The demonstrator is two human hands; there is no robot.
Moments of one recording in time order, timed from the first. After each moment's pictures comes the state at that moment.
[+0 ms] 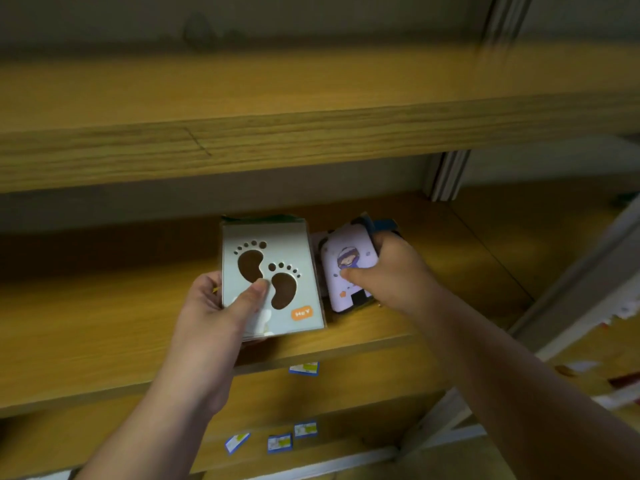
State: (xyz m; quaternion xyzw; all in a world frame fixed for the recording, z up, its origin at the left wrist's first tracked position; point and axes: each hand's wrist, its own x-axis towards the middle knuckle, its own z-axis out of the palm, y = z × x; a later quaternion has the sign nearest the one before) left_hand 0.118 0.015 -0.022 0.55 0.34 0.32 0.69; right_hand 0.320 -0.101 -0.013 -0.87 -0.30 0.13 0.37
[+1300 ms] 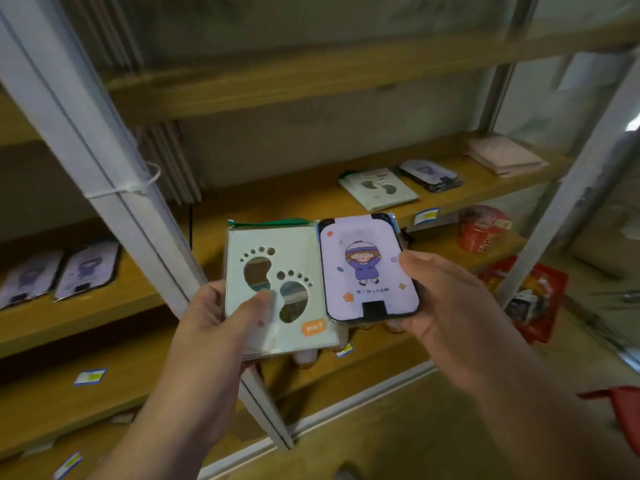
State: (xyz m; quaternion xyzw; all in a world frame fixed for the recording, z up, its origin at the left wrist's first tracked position) left_hand 0.333 -0.436 0.016 0.57 0.27 0.21 0.75; right_hand 0.475 -0.630 0.017 -0.56 -0.08 0.24 0.79
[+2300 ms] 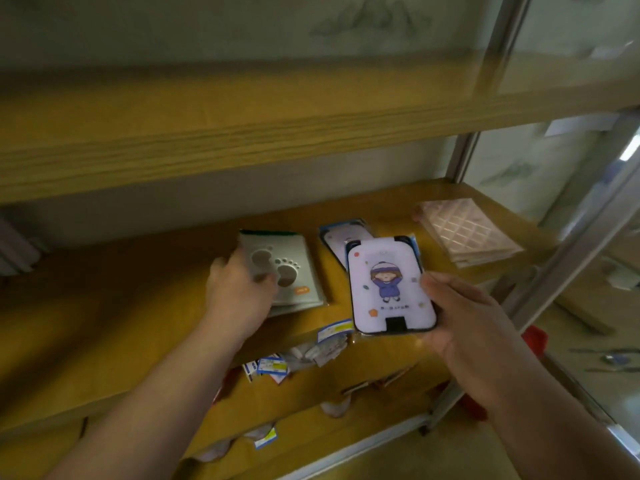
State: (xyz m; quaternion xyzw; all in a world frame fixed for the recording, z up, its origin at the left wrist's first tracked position) left_hand 0.720 -0.444 -0.019 0.86 0.36 0.18 0.32; right_hand 0.810 -0.703 -0.012 -0.56 -0.05 0.23 0.79
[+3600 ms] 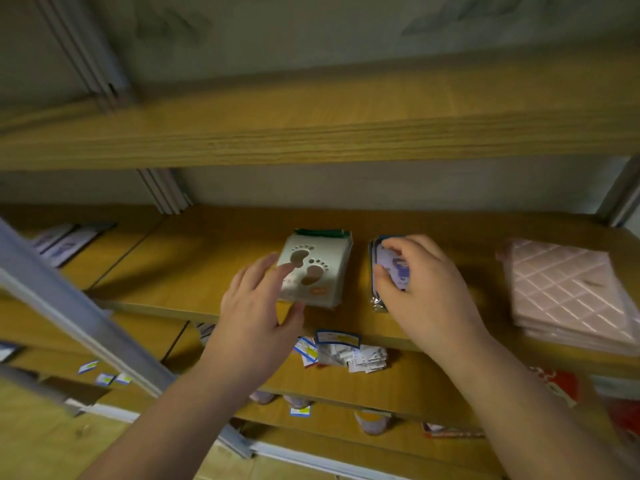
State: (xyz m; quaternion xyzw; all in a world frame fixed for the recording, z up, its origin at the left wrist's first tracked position) left_hand 0.688 -0.557 -0.002 0.87 0.42 0.22 0.11; right_hand 0.899 -0.650 -0.003 -0.76 -0.52 -0.01 0.39
